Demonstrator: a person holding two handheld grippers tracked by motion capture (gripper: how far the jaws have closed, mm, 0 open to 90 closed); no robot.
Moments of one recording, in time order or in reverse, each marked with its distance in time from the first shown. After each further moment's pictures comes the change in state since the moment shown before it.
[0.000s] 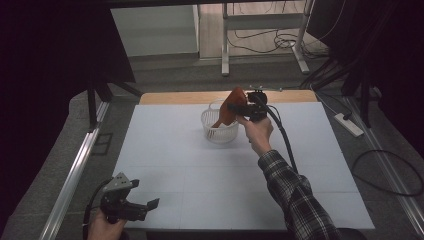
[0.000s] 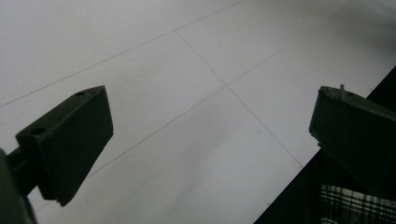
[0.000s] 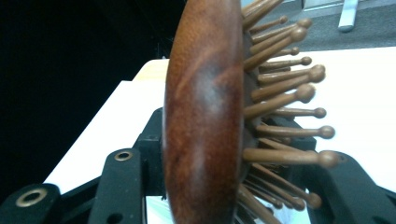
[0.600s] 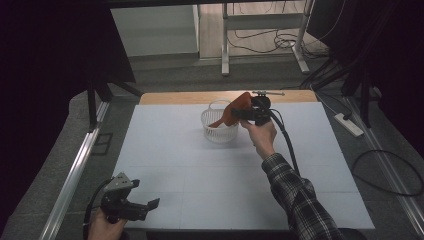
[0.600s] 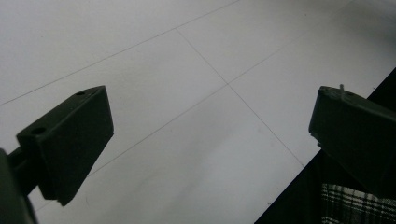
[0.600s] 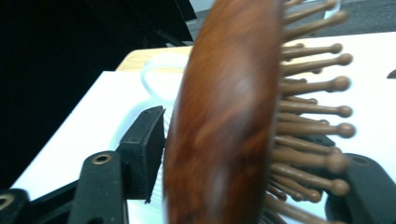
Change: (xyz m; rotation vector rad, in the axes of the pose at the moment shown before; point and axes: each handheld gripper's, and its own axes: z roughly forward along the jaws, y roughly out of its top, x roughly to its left) left arm 0.000 0.001 0.001 0.010 0.004 0.001; right arm -0.016 -0.011 0.000 0.037 -0.055 -0.012
